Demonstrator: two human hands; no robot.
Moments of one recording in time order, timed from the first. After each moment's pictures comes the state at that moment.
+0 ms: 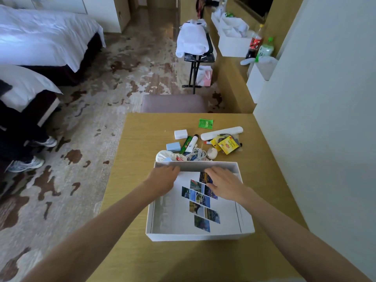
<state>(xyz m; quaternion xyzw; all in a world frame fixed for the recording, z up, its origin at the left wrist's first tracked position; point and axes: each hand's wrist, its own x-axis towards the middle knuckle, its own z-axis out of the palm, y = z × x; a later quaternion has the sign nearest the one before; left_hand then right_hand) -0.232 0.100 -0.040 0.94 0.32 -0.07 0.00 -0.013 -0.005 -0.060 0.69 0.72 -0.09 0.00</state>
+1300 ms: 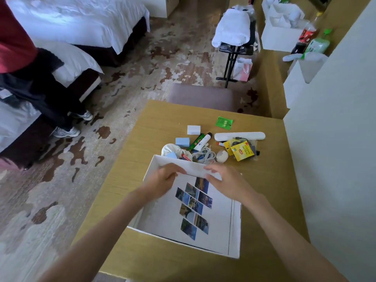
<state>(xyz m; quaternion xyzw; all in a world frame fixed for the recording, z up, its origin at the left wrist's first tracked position) -0.220 0.068 -0.046 0.80 0.46 0.18 0.34 0.025 0.012 -0.031 0.63 0.69 -0.30 -0.20</state>
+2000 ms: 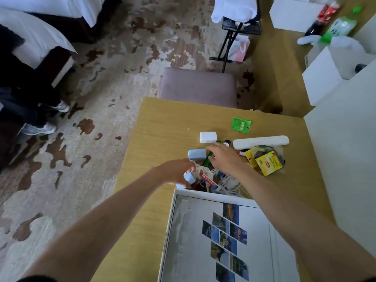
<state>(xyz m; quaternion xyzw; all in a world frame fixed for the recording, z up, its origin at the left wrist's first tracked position) -0.214 0.257 -0.111 0.88 0.32 -0.16 0.32 -0.014 0.215 -0.092 0.70 0.70 -0.16 0.00</state>
